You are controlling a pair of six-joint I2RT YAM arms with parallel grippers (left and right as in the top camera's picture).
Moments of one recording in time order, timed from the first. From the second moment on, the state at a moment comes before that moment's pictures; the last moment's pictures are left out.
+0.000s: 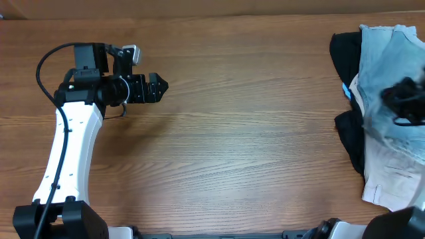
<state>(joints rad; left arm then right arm) 0.06 1.56 1.31 -0.74 0.51 -0.03 -0.48 1.48 1.43 -1.02 -0.34 0.19</state>
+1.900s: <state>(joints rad) -0.02 1.56 1.45 -0.72 0.56 0.03 0.30 1.30 1.51 -1.08 -0.34 0.34</state>
